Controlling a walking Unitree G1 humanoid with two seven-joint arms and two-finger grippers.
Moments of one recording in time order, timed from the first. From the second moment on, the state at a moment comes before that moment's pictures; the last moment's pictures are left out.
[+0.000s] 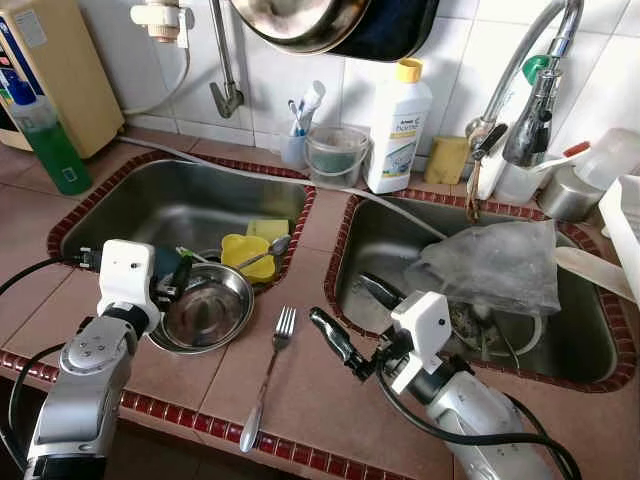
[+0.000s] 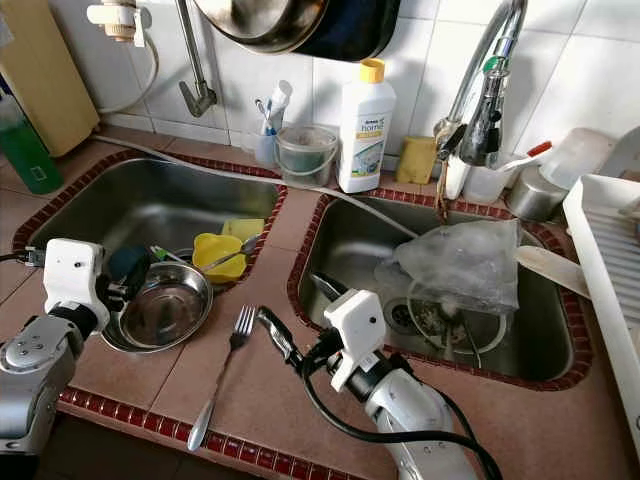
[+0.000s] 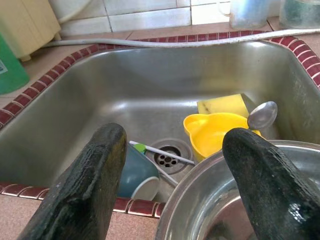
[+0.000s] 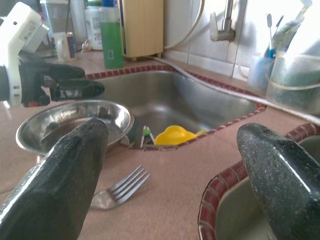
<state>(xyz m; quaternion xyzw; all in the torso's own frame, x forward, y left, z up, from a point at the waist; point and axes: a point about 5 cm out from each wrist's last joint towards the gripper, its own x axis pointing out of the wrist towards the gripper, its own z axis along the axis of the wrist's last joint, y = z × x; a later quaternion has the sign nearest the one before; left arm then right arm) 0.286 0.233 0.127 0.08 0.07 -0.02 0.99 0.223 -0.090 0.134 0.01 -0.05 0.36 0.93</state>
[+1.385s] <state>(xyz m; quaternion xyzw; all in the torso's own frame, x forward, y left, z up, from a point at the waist) 0.271 0.258 0.136 0.07 0.17 -0.13 0.97 0.218 -0.088 0.134 0.01 -0.03 0.38 0.93</state>
